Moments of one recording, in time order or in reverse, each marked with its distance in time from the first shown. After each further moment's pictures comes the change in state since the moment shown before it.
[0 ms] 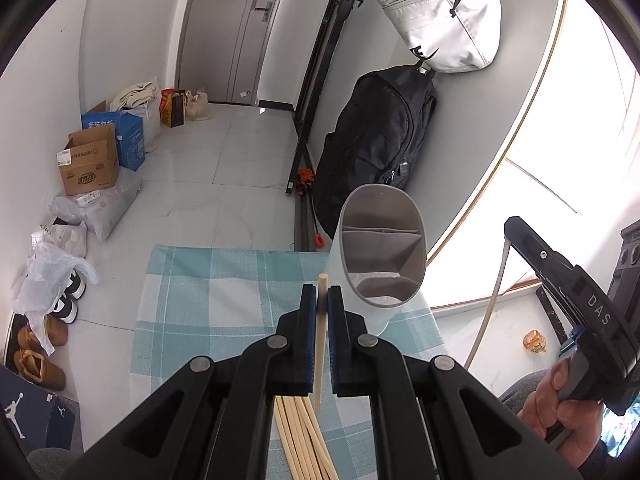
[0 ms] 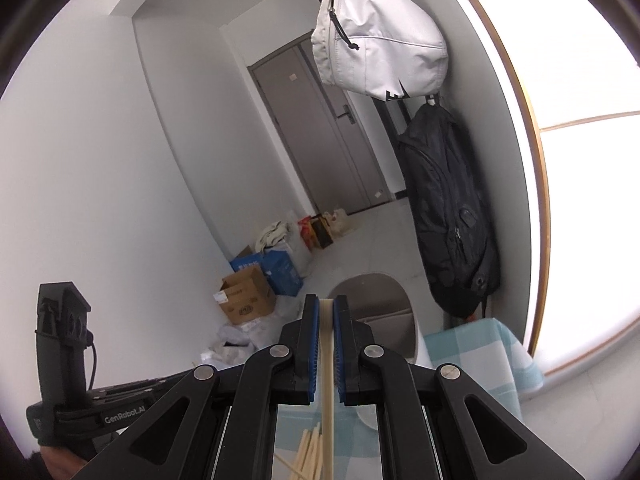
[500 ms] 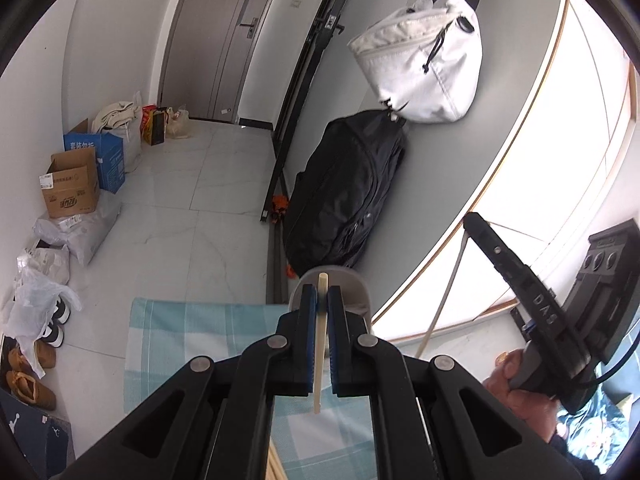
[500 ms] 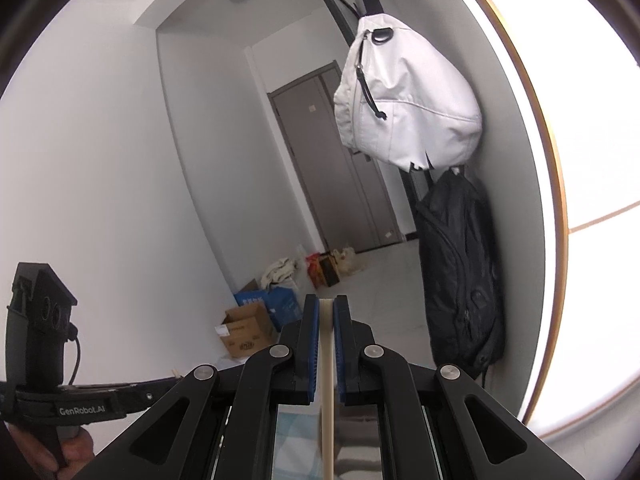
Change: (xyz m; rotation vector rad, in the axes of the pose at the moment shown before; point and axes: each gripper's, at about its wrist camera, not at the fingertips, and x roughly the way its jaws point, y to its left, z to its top) left arm -0.030 -0.028 0.078 -0.024 -0.054 -0.083; right arm 0.017 0.011 0.087 -0.088 -0.114 0.040
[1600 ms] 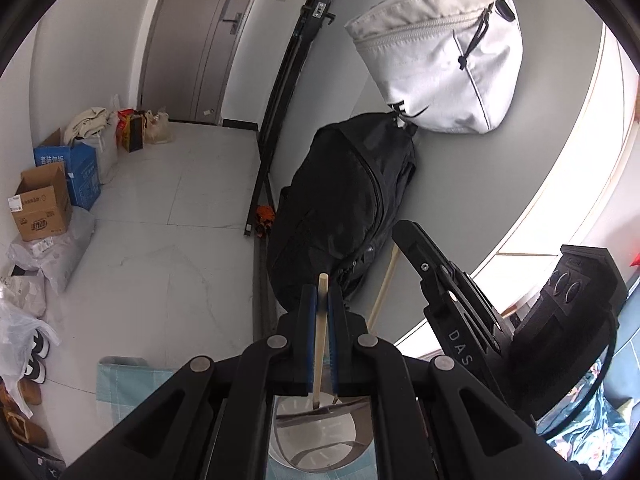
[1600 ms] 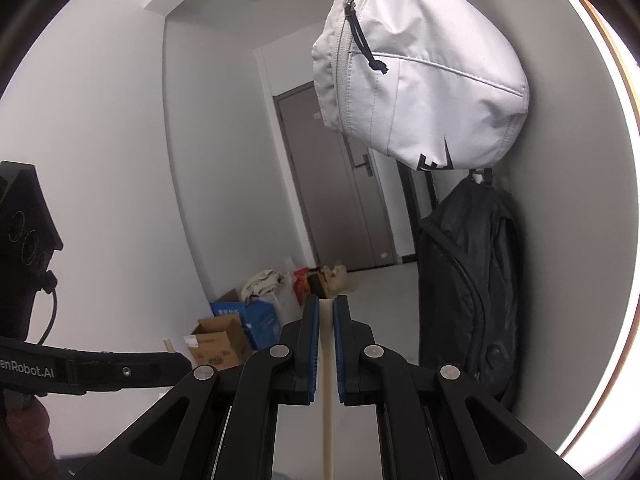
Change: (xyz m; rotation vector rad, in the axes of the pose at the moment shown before) left arm 0.083 0.006 0.040 0.025 0.019 -0.044; right arm 0.117 -0.039 -0.009 -0.096 -0.042 0.001
